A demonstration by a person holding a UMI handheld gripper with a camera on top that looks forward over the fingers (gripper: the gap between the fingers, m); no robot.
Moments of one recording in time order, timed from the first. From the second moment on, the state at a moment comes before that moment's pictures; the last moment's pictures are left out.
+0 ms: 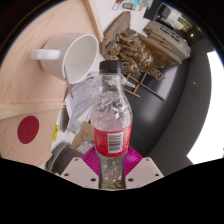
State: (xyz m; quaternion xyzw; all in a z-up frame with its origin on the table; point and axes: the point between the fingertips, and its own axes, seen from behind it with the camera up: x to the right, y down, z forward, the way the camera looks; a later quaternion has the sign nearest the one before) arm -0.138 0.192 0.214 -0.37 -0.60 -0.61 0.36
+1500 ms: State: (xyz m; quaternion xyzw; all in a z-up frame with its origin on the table) arm -0.079 0.150 0.068 -0.85 -0.02 0.05 0.53
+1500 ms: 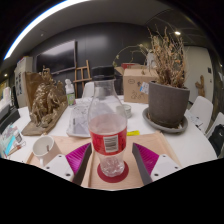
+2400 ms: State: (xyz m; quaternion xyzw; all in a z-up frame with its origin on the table) arm -0.179 -0.132 0.194 -0.90 -0.04 -0.02 0.44
